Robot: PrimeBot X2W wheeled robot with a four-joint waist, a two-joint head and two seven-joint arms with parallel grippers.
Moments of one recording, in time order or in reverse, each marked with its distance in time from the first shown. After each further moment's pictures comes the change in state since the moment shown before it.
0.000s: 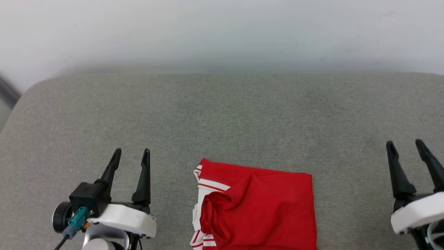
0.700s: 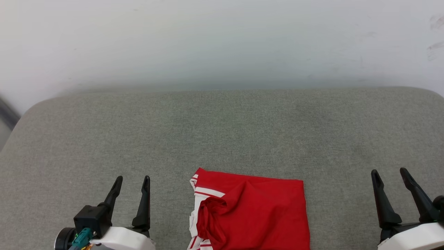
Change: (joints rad) left arm 0.102 -0.001 -0.006 0.036 -0.008 0.003 -0.012; right arm 0.171 0.068 0.030 -0.098 -0.044 0.000 -0.025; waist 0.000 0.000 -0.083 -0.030
